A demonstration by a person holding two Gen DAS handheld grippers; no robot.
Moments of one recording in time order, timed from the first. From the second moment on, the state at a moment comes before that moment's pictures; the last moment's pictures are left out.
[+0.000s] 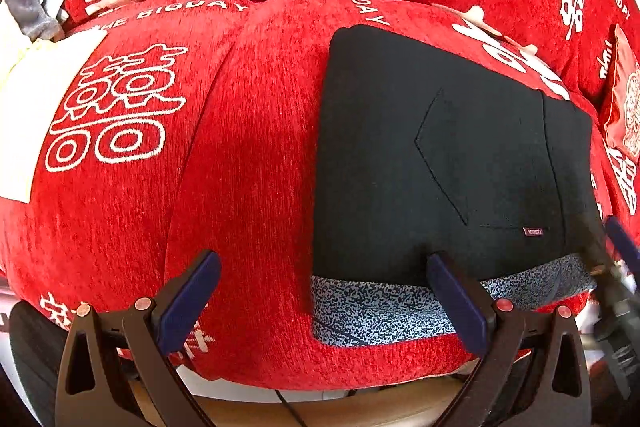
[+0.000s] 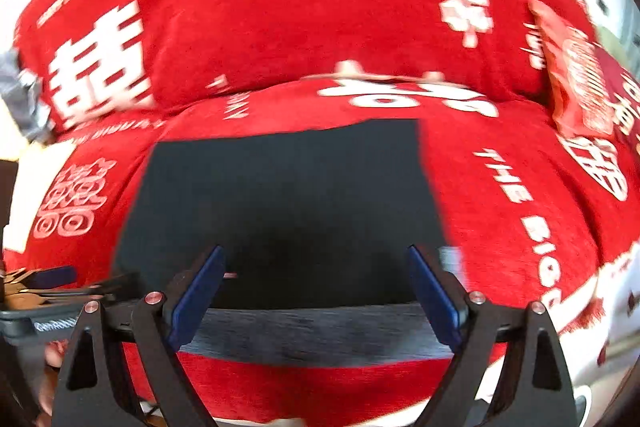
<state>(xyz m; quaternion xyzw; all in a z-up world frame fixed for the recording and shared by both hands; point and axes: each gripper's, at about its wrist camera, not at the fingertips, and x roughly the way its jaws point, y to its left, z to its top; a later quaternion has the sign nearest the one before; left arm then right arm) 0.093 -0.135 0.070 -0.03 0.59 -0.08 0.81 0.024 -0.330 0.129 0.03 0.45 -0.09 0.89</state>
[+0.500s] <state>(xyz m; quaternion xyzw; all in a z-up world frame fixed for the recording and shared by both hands) 0.091 -0.143 0.071 0.01 0.57 -0.07 0.82 0.038 -0.385 0.111 0.08 0.48 -0.18 0.86</state>
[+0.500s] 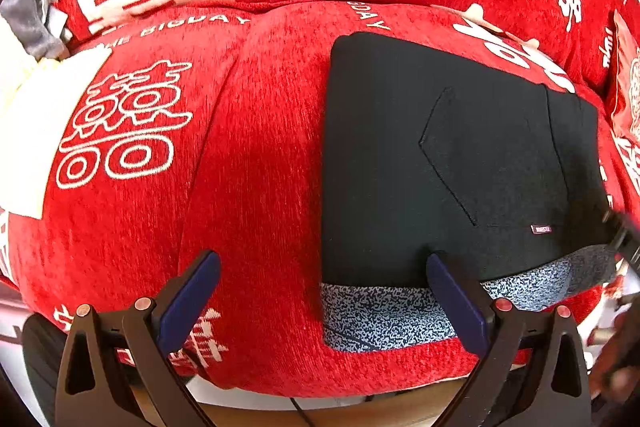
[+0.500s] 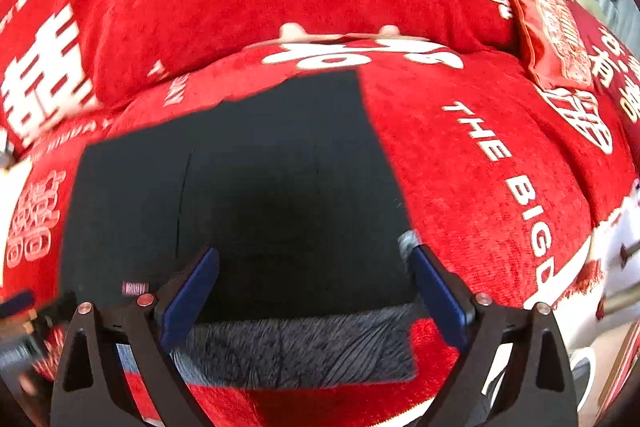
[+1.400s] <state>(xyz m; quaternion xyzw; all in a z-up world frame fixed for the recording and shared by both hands) 0.120 -0.157 0.099 0.00 0.55 -0.08 0.83 0.056 -0.399 0.124 0.05 0.47 -0.16 0.87</state>
